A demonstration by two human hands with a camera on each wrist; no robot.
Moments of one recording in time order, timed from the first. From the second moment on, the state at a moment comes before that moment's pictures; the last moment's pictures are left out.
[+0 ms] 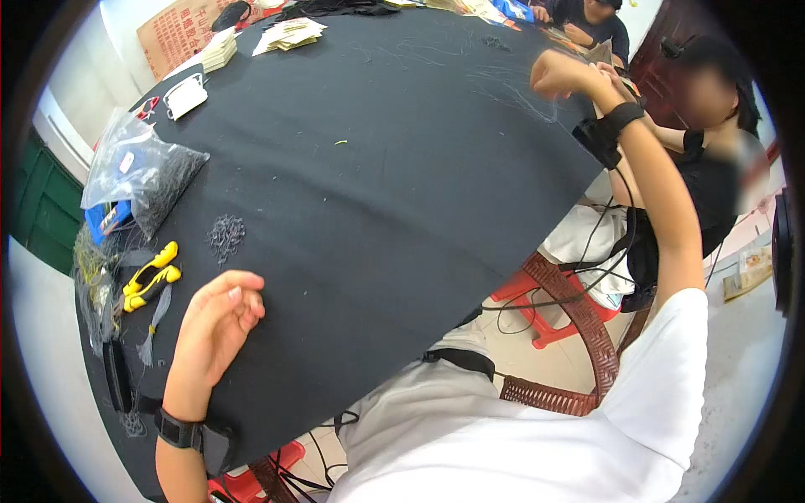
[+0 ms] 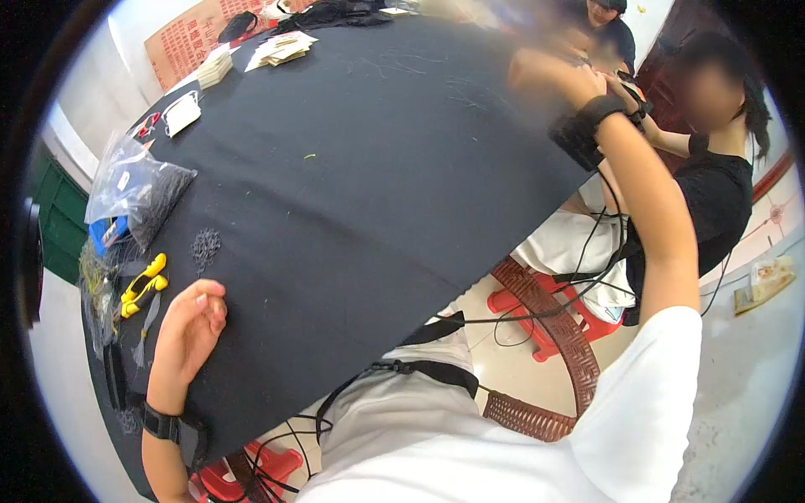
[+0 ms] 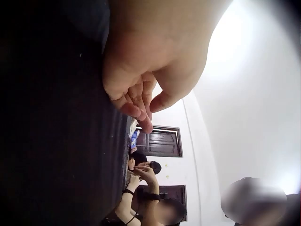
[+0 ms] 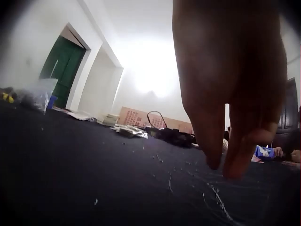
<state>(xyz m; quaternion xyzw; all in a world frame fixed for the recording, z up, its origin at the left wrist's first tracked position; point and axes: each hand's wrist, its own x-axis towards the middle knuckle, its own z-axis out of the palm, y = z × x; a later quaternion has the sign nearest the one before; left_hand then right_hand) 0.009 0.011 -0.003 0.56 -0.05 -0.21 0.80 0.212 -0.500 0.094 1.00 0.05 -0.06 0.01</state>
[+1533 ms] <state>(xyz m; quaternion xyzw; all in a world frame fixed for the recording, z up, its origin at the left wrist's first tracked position) 0.015 0.043 0.007 0.61 -0.04 0.06 0.78 0.061 -0.215 0.208 0.72 0.60 0.18 -0.31</state>
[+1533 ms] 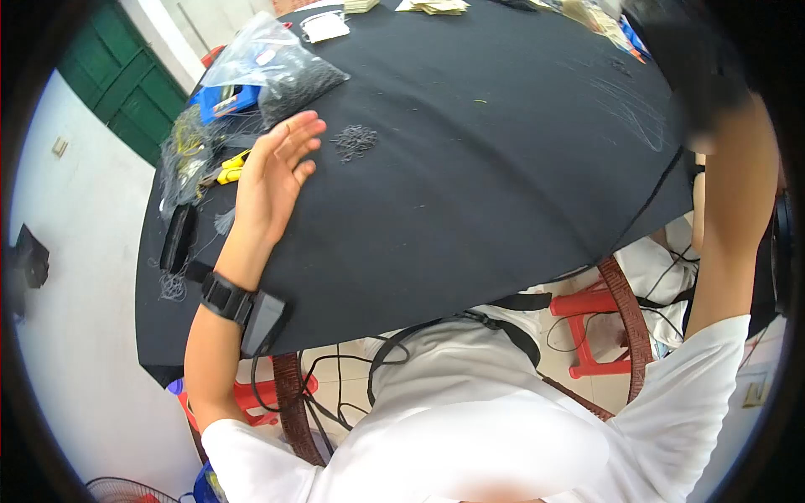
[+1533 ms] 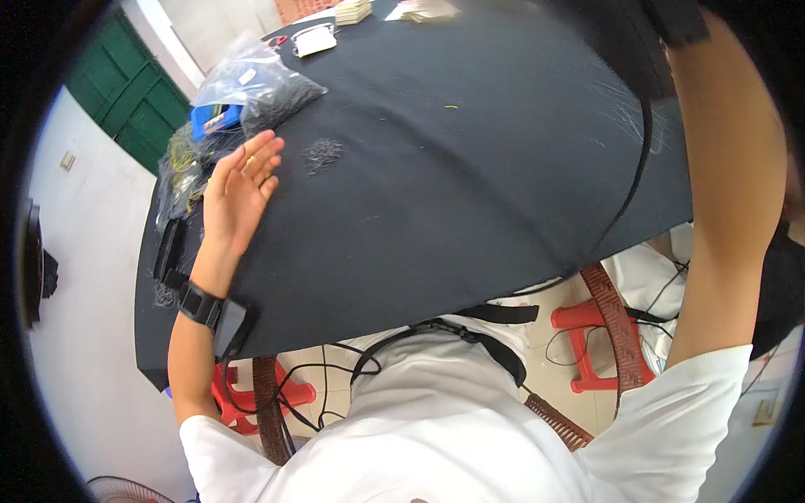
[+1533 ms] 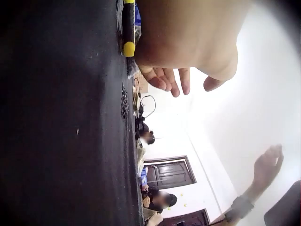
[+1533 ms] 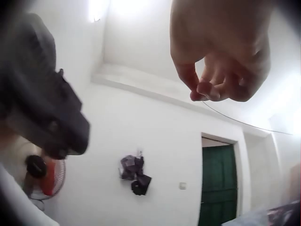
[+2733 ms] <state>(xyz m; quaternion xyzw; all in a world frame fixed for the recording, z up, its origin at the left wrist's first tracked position) 0.004 0.024 -0.009 0.65 0.02 0.00 0.76 0.086 -0.147 -0.007 0.57 0.31 -0.30 -0.69</state>
